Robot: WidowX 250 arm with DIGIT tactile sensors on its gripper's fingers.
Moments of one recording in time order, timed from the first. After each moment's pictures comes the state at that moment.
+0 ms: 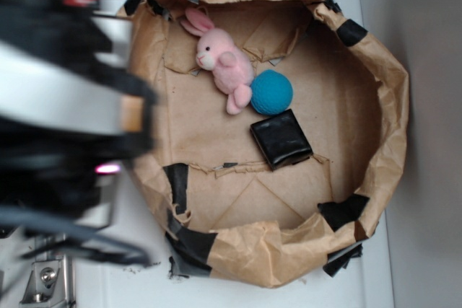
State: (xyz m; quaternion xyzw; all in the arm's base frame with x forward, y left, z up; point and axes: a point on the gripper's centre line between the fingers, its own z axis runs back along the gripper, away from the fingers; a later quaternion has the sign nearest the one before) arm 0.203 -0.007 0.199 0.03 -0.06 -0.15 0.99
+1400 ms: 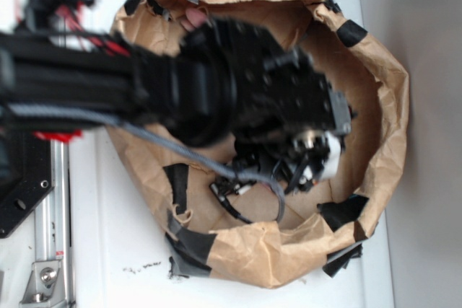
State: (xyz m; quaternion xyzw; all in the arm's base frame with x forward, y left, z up) arm 0.291 -0.048 0.020 -0.04 -0.05 -0.53 0.84
